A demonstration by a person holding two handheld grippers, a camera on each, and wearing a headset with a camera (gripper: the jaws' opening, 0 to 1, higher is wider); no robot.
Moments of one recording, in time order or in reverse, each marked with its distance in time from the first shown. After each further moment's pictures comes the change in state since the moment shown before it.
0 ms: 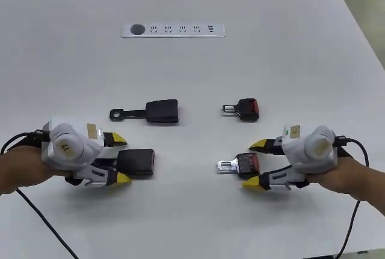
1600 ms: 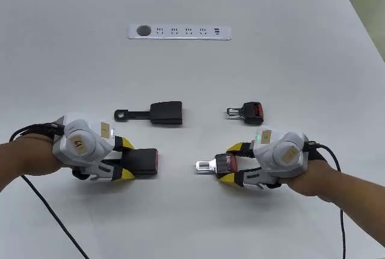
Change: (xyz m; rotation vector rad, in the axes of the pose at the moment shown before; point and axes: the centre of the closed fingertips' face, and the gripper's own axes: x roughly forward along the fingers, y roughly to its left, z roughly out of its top) left arm 0.006 -0.004 0.003 0.056 0.056 -0.055; right arm 0.039 0.008 0.046 -0.074 -0.032 0.002
